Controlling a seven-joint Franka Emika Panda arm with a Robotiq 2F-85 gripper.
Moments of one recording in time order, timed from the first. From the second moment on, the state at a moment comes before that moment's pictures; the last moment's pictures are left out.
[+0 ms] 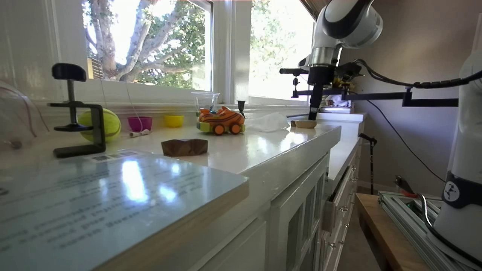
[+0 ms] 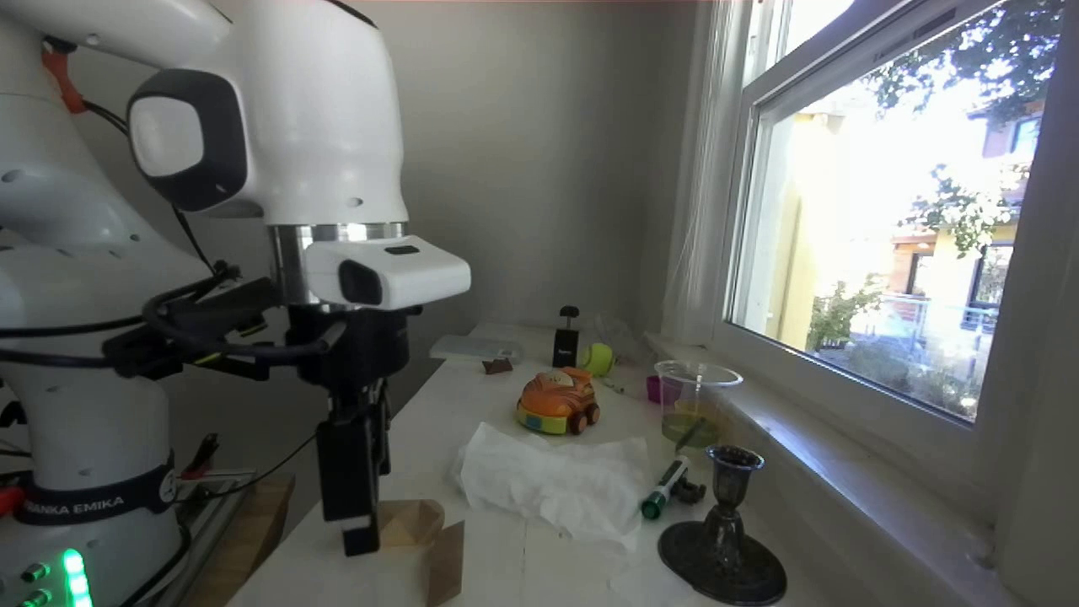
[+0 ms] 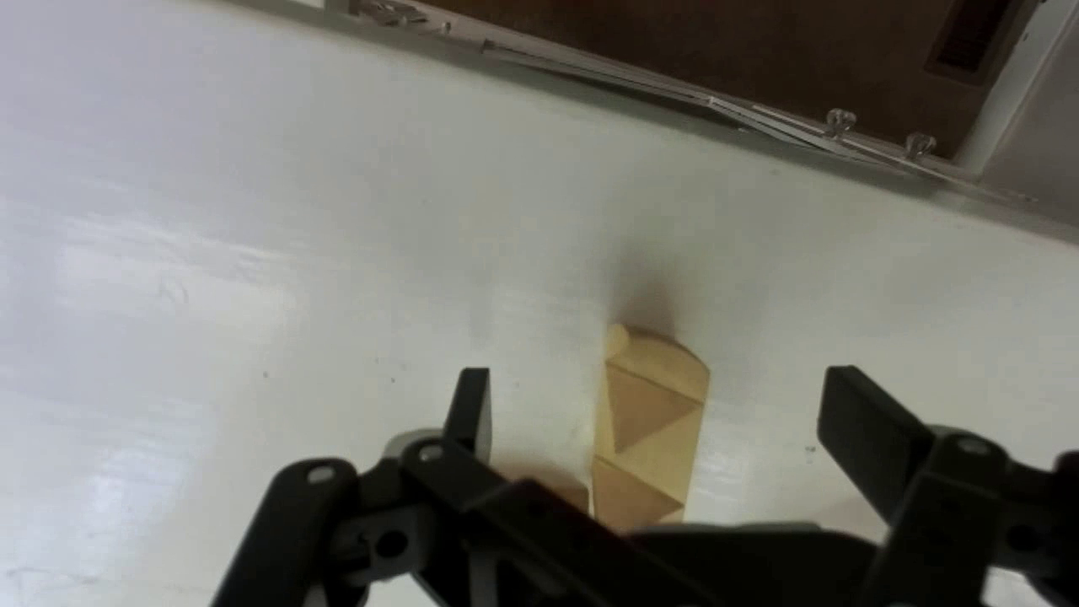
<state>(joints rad) -0.32 -0.52 -0.46 -2.70 -0.15 2.30 -0.58</state>
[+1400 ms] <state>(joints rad) -0.24 -0.44 -0.48 -2.70 -0.07 2.44 -0.58</state>
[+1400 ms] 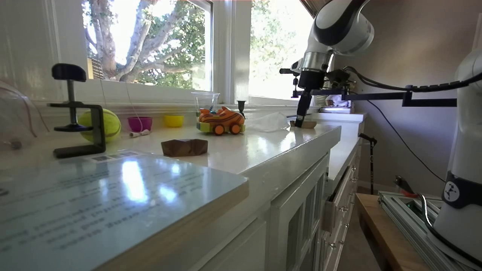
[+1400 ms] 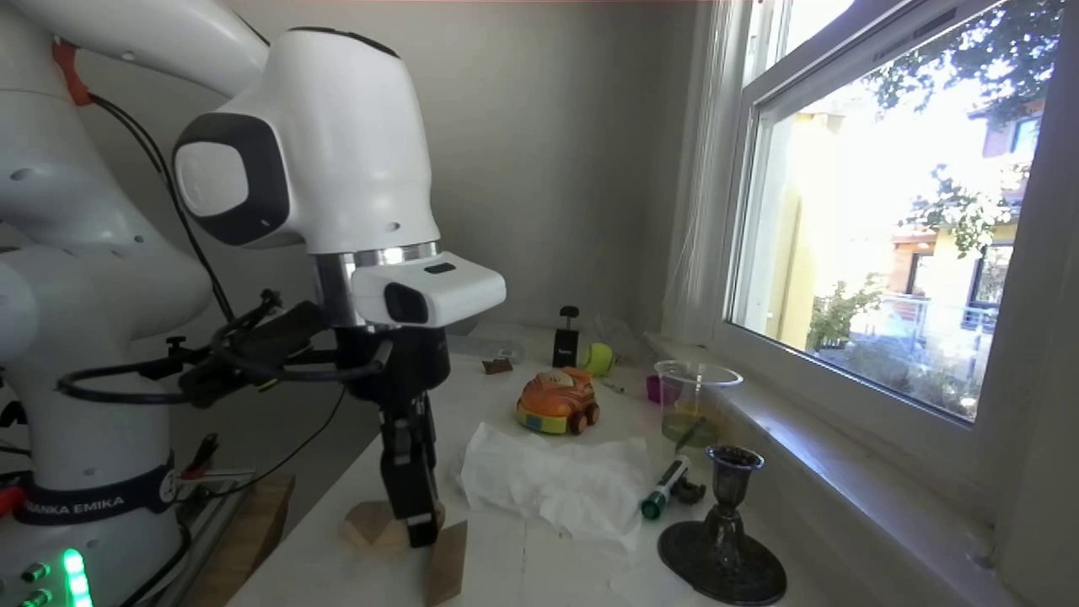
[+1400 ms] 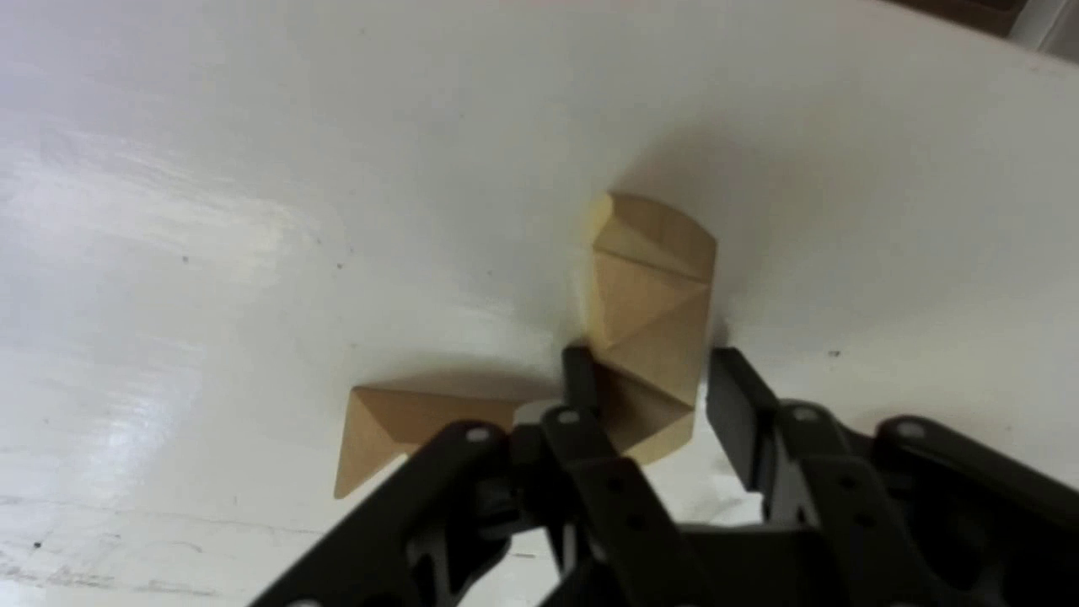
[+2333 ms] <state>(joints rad) -0.17 -0.43 -0.40 -2.58 -0.02 2.60 -0.55</state>
